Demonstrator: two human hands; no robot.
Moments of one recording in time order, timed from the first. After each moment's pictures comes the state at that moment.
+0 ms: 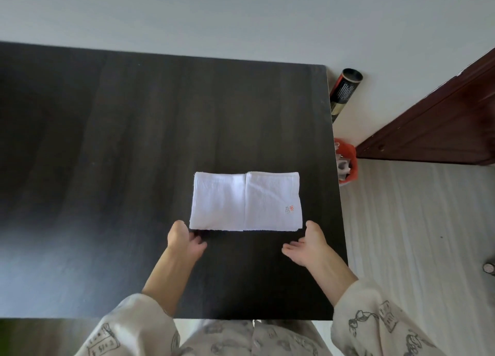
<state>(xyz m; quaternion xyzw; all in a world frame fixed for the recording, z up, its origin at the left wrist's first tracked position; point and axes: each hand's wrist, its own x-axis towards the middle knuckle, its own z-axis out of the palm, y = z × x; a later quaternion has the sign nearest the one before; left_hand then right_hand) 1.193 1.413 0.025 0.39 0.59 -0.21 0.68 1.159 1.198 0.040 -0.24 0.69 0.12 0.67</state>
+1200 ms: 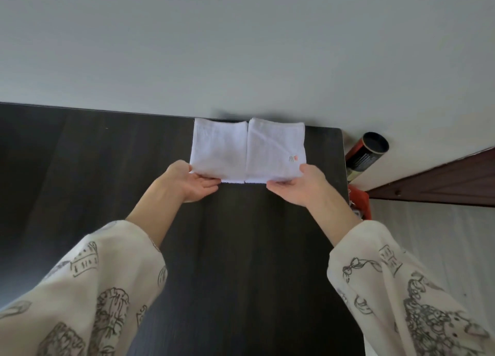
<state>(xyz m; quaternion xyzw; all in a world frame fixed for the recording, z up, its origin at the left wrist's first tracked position) 1.535 1.347 0.025 0.41 0.47 -0.33 0.71 1.490 1.135 0.047 -0.56 0.45 0.21 0.67</state>
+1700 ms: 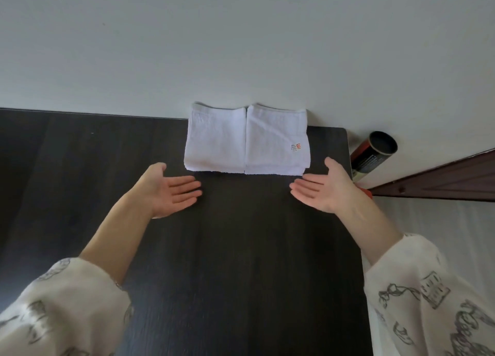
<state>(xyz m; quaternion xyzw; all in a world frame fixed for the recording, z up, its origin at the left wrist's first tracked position) 1.547 1.378 0.012 0.47 0.45 -0.36 0.67 1.509 1.090 0.020 -0.40 0.54 0.18 0.72</state>
